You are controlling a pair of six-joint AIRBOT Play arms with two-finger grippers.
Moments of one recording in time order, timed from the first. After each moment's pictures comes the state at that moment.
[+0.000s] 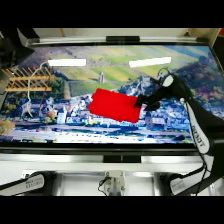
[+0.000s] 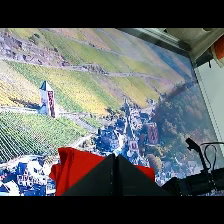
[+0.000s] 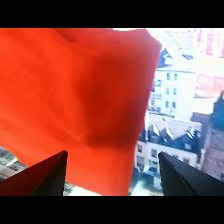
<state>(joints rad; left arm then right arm) 0.29 -1.31 1.61 0.58 -1.21 -1.28 0.08 -1.73 1.38 -1.06 1.24 1.55</state>
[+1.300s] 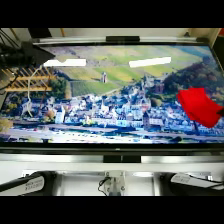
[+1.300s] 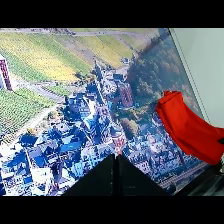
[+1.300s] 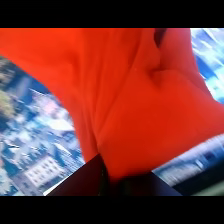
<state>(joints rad) 0.12 -1.31 1.61 0.58 -1.24 -1.28 -0.86 -1.46 1.37 -1.21 1.36 1.47</state>
